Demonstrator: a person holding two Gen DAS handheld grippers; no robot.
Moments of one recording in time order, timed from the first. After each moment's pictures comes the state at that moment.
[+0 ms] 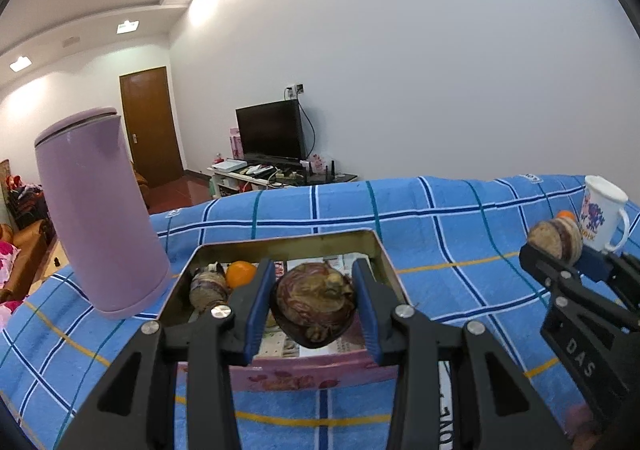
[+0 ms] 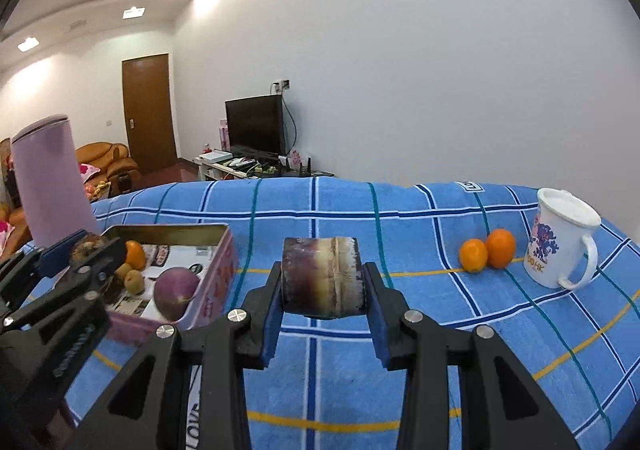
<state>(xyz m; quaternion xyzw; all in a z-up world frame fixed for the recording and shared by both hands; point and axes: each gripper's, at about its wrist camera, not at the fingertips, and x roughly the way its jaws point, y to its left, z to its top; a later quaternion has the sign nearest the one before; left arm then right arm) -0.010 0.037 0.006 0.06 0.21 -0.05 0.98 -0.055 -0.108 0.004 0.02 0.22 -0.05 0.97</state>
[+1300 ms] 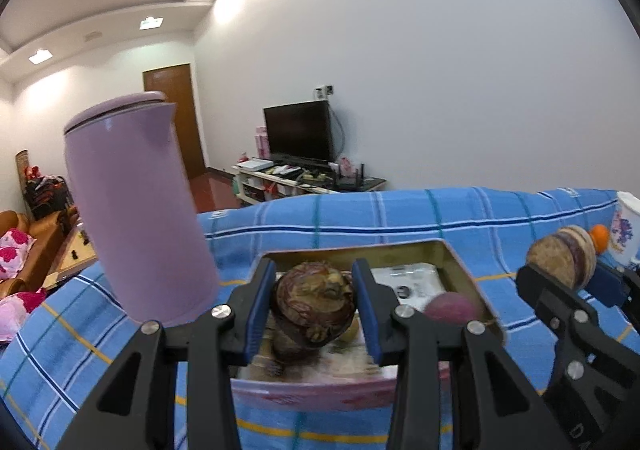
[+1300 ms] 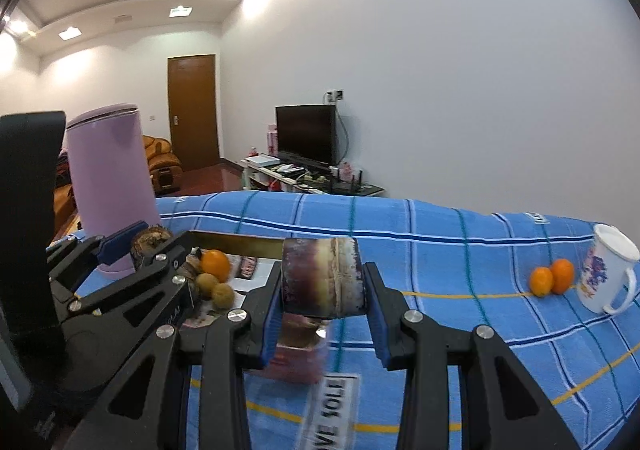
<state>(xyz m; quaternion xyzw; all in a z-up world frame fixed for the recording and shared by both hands) 0.013 0.097 0.011 0.04 0.20 0.00 0.98 -0.050 -0.021 0.018 -0.01 0.20 0.03 0.98</state>
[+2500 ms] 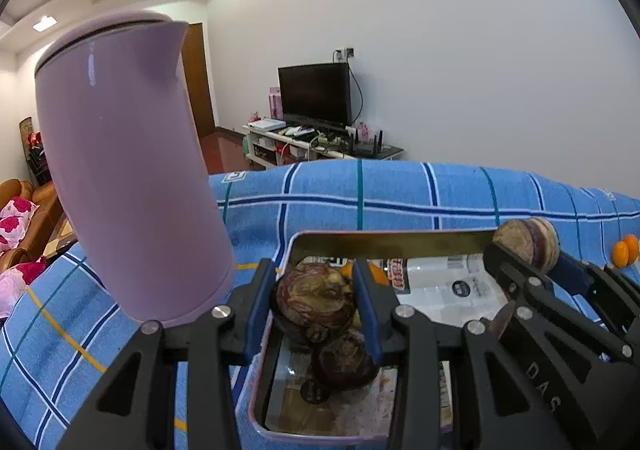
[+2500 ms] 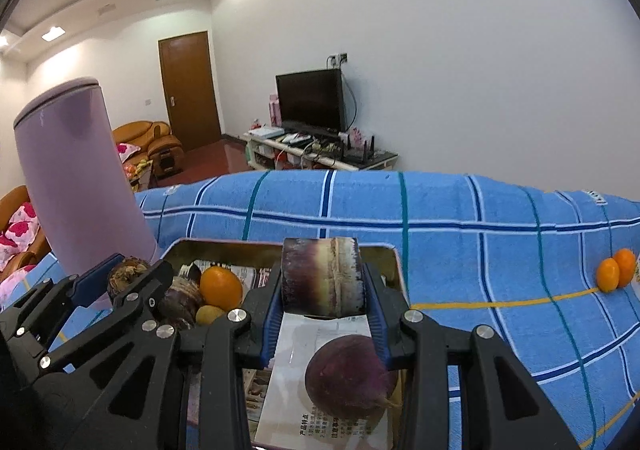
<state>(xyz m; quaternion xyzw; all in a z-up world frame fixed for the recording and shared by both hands) 0.074 0.126 -0.010 0.02 0.28 0.01 0.96 0.049 0.010 -0.005 0.03 0.27 0.04 0.96</state>
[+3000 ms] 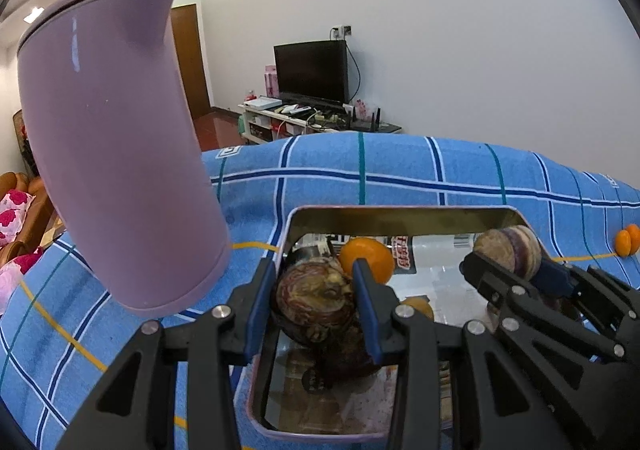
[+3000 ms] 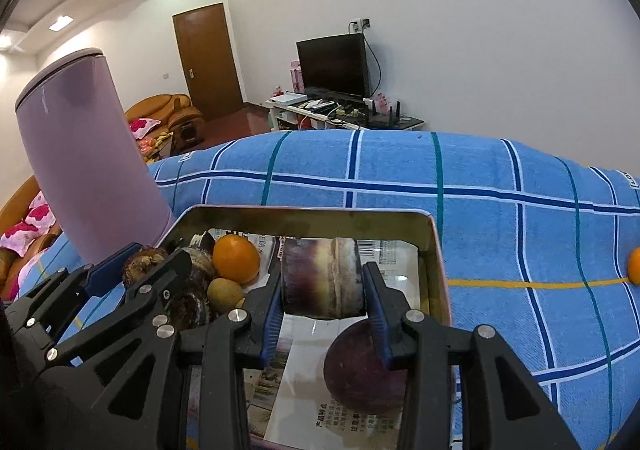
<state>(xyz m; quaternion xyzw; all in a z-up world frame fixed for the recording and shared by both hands) 0.086 0.131 -0.021 0.02 0.31 0.01 0.95 0.067 0.015 -0.019 0.03 0.33 0.09 0.94</state>
